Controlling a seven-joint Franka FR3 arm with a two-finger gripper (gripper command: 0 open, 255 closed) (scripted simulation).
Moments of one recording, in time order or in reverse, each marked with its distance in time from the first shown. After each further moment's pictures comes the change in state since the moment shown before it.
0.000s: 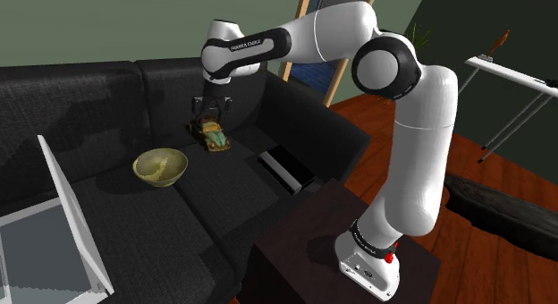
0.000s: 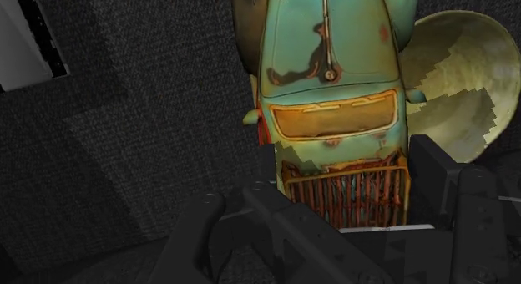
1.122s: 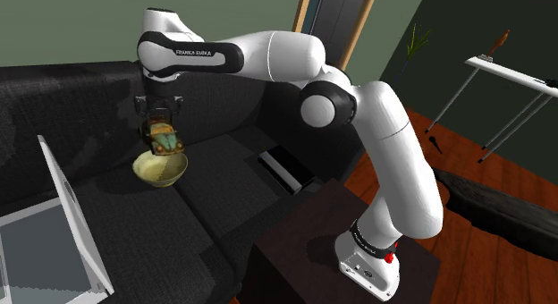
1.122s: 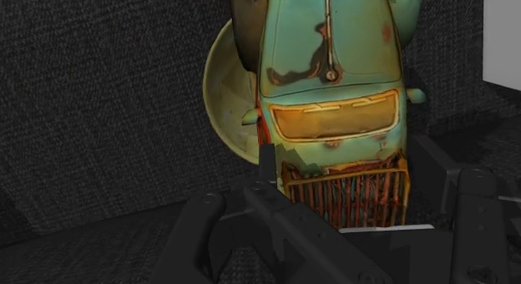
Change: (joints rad) arm 0.161 0.407 0.033 0.674 -0.046 -0.248 0.220
